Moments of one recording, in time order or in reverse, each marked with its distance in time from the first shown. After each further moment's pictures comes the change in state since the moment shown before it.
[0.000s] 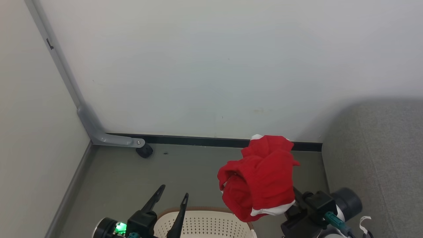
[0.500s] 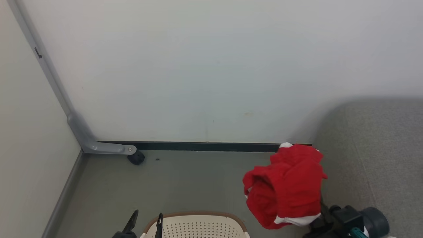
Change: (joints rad) left arm 0.109 -0.024 0.123 0.063 -0.018 0.108 0.000; right arm 0.127 -0.039 -0.091 -0.098 0.030 -0.054 0.000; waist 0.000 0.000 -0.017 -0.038
